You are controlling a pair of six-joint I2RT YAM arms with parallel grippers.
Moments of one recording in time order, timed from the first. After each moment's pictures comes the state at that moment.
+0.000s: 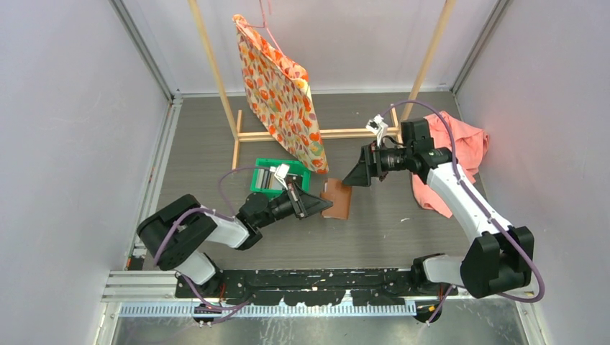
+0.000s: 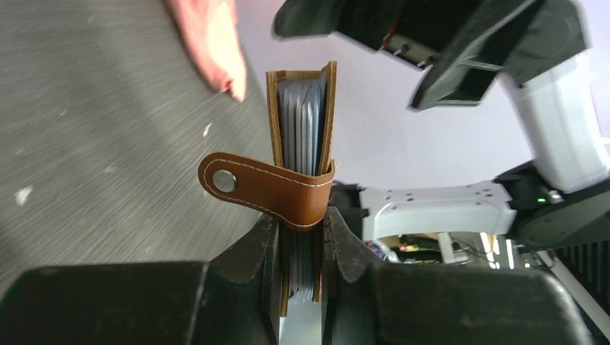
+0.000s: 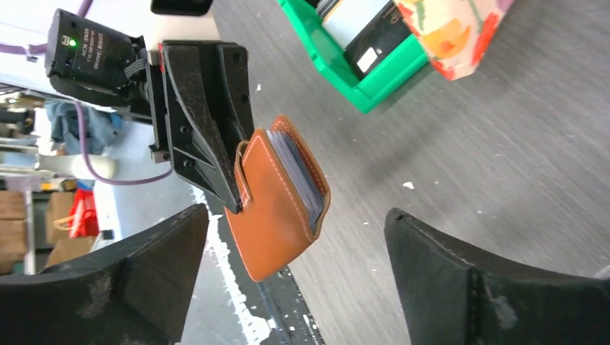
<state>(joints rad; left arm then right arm) -0.84 1.56 0.34 1.35 0.30 -1.21 0.22 1.28 1.02 -0.53 -0.99 0.08</state>
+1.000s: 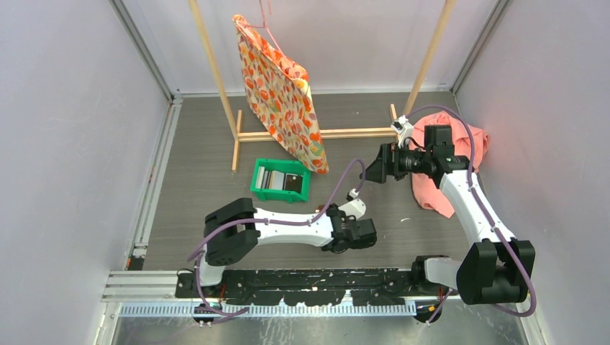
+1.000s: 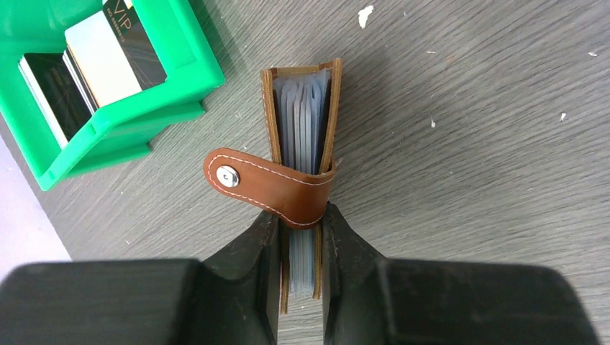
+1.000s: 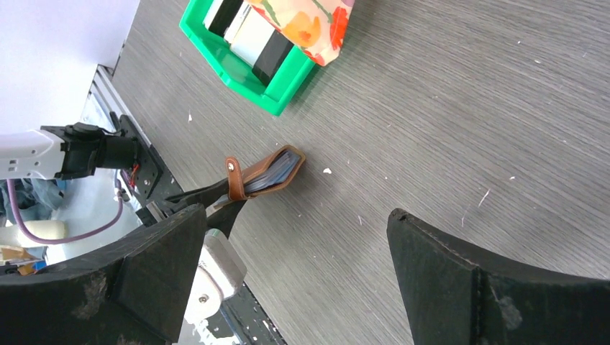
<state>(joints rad) -1.37 1.94 1.41 -0.93 -0.75 -0.60 0.02 1.21 0.93 -0.54 -0.89 0.00</state>
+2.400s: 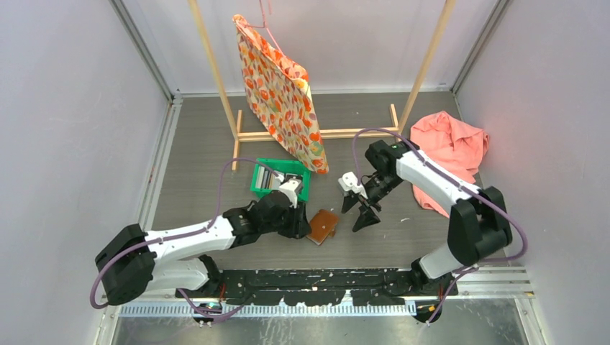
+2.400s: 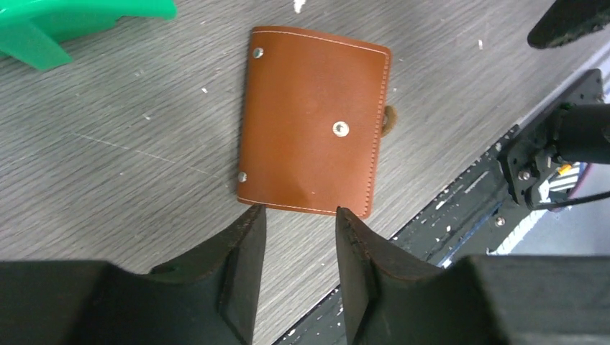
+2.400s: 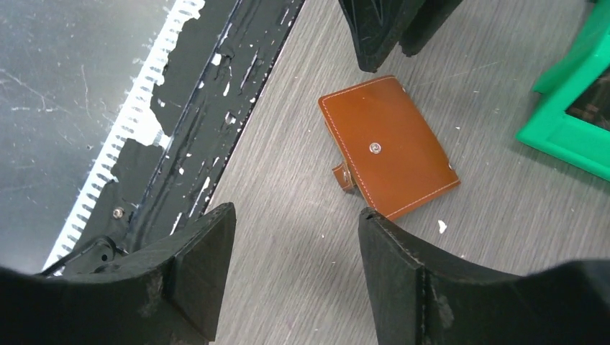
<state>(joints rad) -0.98 1.16 0.55 -0.08 0.02 -0.65 0.42 1.47 1.08 -1.28 -1.01 -1.55</state>
